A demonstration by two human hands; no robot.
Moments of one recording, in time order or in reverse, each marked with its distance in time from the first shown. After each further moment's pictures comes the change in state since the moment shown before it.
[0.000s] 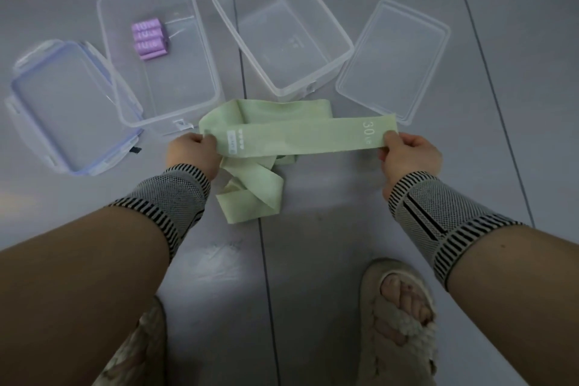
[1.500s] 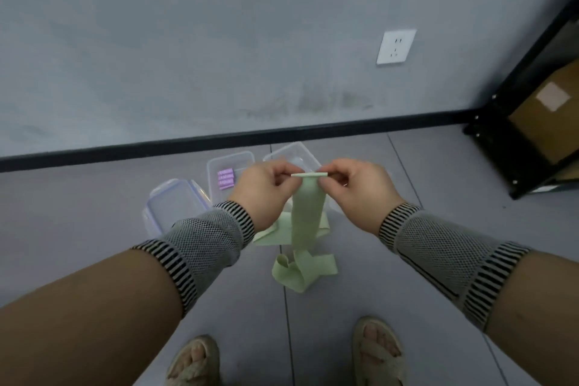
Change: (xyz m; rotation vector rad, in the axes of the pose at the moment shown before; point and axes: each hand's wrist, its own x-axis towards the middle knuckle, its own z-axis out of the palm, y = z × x) left_hand -0.214 0.149 -0.200 -0.163 -0.292 0.738; right_hand -0.223 -0.221 -0.124 -0.452 -0.600 -0.992
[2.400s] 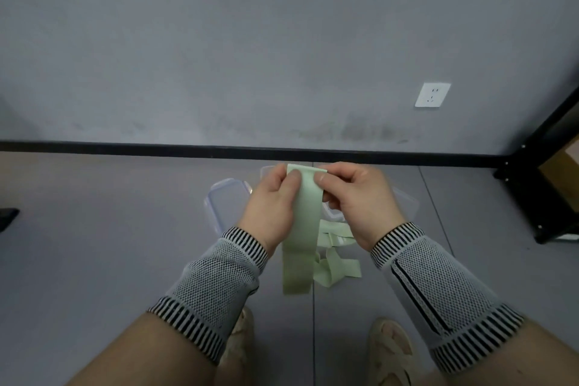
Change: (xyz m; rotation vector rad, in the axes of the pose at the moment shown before) left_hand -0.150 0.054 -0.068 -0.447 0.311 -0.050; right_hand -0.091 -0.144 0.005 0.689 -0.057 0.051
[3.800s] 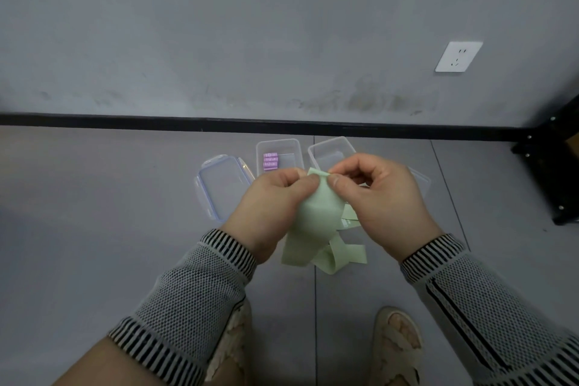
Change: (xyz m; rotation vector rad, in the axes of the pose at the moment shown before) left_hand 0.045 -0.035 -0.002 -0.074 -0.204 -0.270; right_hand 0.032 0.035 -0.009 -0.286 0.034 -0.074
